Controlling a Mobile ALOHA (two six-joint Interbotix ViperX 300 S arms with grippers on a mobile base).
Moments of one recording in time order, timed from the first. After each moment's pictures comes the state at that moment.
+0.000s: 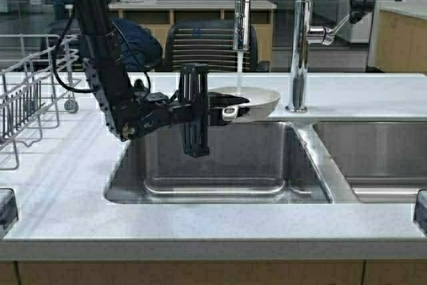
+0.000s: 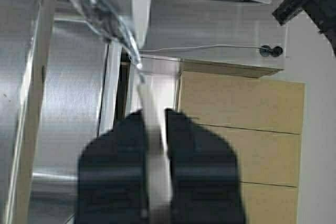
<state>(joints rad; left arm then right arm) -0.52 0.77 0.54 0.41 -1.36 -1.73 0.00 0.62 -0.41 -0.06 0.46 0.13</state>
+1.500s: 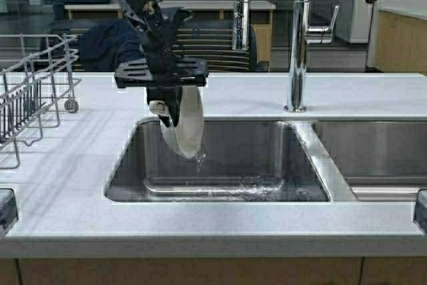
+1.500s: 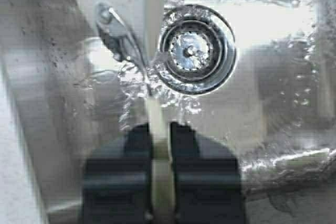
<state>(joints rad) -0.52 0.35 0.40 0.30 0.31 -0.59 -0.06 0.22 0.11 0.16 0.27 -0.08</state>
